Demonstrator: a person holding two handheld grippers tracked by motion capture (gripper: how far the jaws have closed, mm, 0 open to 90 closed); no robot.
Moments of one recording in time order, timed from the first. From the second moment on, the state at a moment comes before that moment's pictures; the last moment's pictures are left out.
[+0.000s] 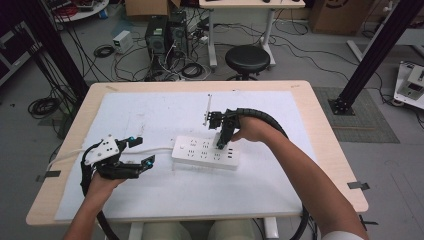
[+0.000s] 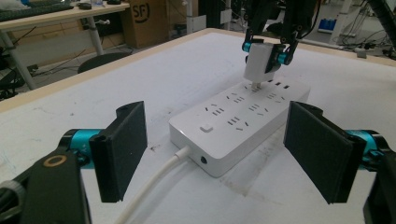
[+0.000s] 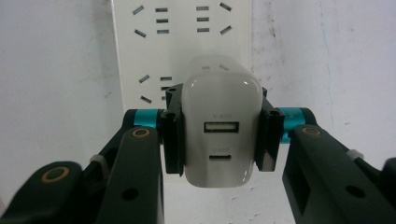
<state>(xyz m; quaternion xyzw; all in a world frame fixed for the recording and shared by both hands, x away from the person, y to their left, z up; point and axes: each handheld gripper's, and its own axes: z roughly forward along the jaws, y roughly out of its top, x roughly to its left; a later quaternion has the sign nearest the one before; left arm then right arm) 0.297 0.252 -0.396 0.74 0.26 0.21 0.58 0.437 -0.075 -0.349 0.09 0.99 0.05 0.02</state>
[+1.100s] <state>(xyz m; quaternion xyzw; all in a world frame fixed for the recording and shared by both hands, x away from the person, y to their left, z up) 0.299 0.252 -0.399 0.74 0.27 0.21 0.58 0.434 -0.055 -0.353 0.06 1.00 0.00 0.03</state>
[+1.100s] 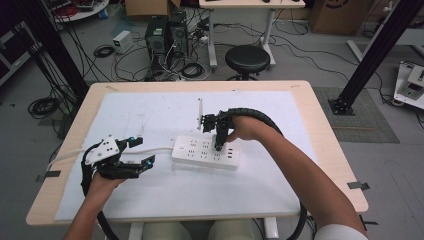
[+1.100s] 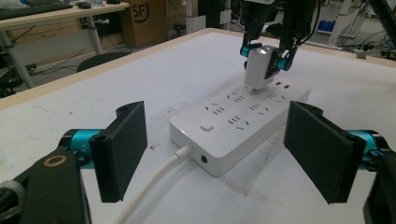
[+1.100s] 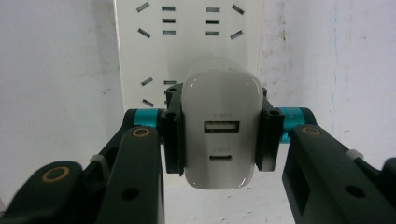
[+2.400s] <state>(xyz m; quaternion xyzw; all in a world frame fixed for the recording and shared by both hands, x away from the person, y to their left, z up) 0.296 0.255 -0.400 0.74 0.27 0.21 0.58 0.434 -0.054 -0.367 0.08 1.00 0.00 0.03</state>
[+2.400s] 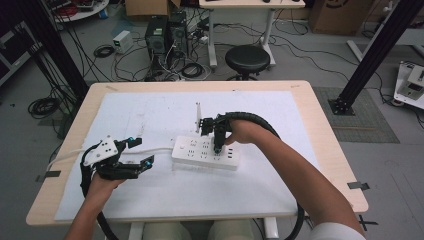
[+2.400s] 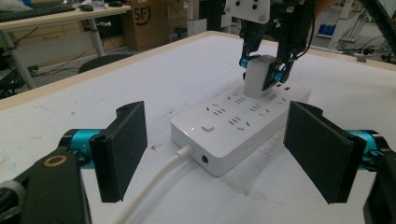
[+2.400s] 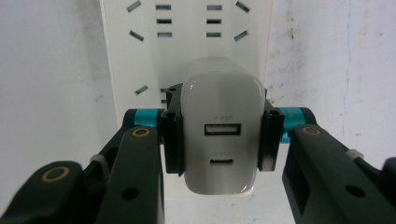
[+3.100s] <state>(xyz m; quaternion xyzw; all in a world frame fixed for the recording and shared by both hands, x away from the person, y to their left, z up) 0.294 0.258 -0.397 0.74 0.27 0.21 0.58 0.435 -0.078 -0.358 0.16 0.98 0.11 0.02</state>
